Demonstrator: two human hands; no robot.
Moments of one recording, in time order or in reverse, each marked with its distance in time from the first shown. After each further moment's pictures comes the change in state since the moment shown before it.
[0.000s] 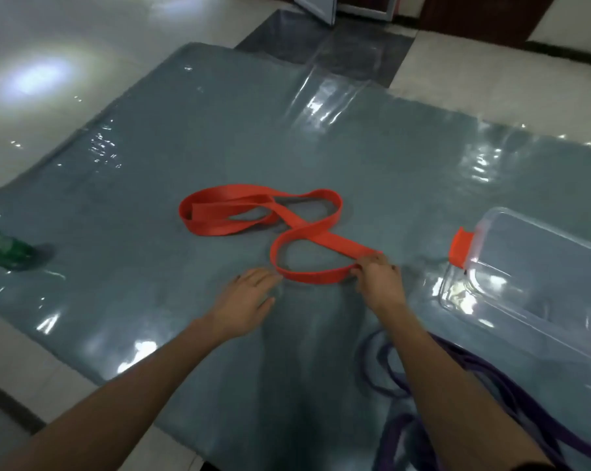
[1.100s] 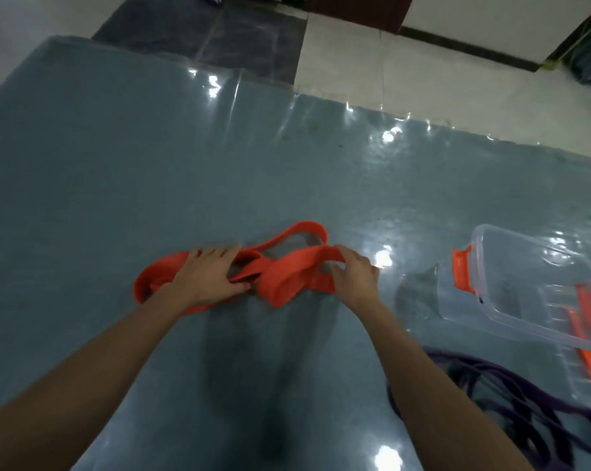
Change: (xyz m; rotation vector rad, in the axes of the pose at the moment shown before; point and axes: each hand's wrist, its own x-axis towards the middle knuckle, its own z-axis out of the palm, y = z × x) left_hand 0.201 -0.152 -0.066 0.223 -0.269 0.118; right_hand 0.101 -0.084 0.002 0.109 0.056 0.482
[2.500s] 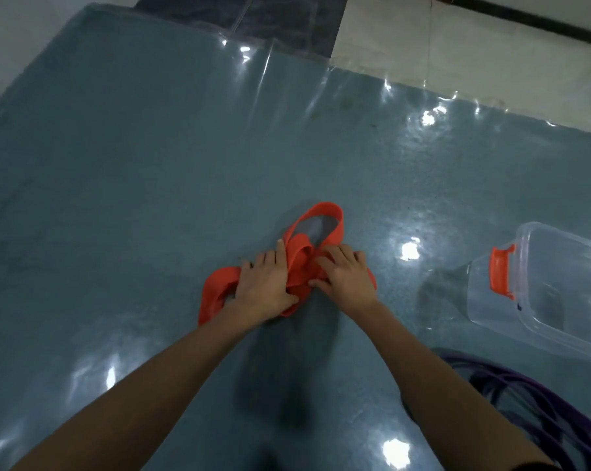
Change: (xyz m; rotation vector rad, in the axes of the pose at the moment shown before) left_hand -0.018 0.104 0.022 -0.020 -0.014 -0.185; right_hand -0.006 -0.005 0.041 -0.316 0.068 -0.673
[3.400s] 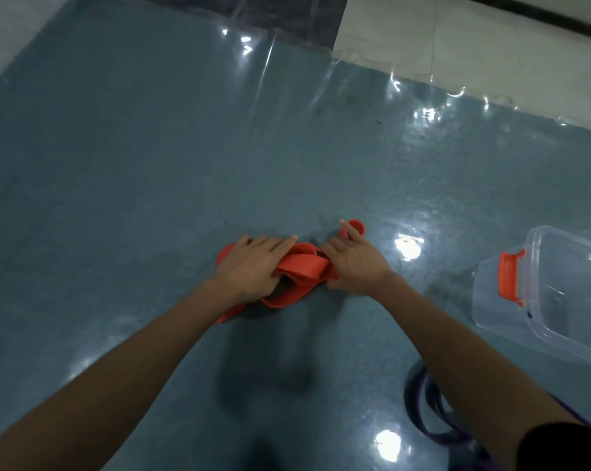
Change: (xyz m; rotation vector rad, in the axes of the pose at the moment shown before) left_hand 0.022 -0.048 -0.021 0.082 0.075 0.322; right_hand 0.040 0.036 -0.009 -0.188 -0.227 -0.349
